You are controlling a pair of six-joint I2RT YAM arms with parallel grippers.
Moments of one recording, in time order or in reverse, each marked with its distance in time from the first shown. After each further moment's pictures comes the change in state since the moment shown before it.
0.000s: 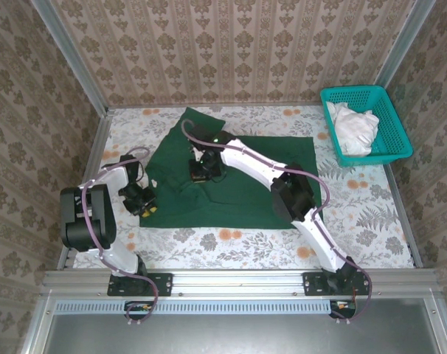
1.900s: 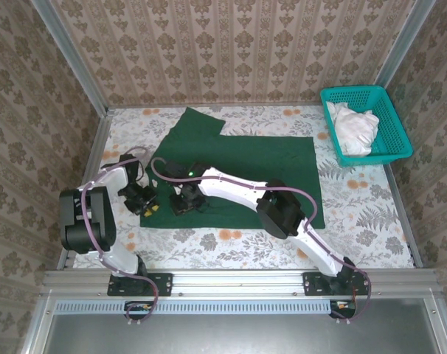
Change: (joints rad) left arm -0.002 -0.023 -0.001 -0.005 0.054 -0.064; right arm 0.248 0.013 -0.080 0.008 0.151 -0.056
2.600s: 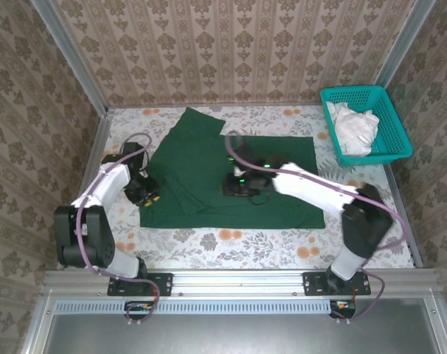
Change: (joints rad) left arm -0.116 -0.098 0.098 -0.111 -0.078 -0.045; right arm -0.181 -0.655 -0.761 0.320 -0.008 0.141
